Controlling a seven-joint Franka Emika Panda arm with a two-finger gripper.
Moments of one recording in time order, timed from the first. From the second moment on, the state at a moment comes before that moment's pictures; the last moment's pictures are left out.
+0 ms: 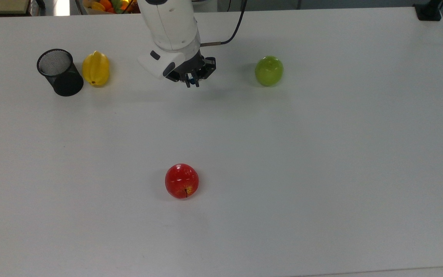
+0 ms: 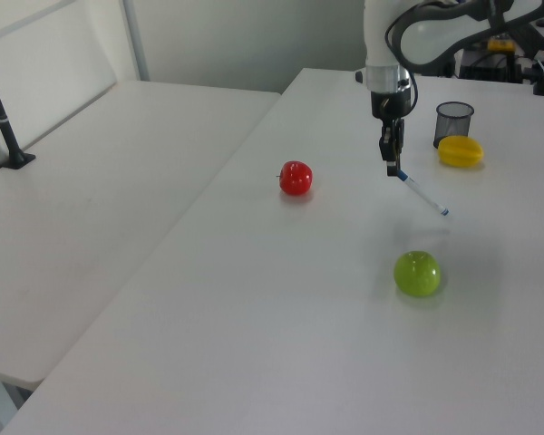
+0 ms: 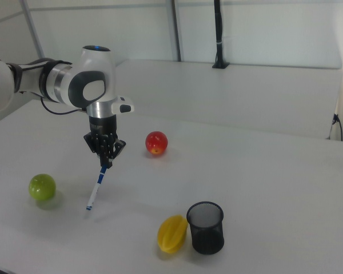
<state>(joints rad) 0.20 0.28 -0.13 -1.75 0.12 1.88 -0.10</state>
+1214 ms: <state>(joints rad) 0.23 0.38 -0.12 -1.74 0.09 1.97 -0.05</state>
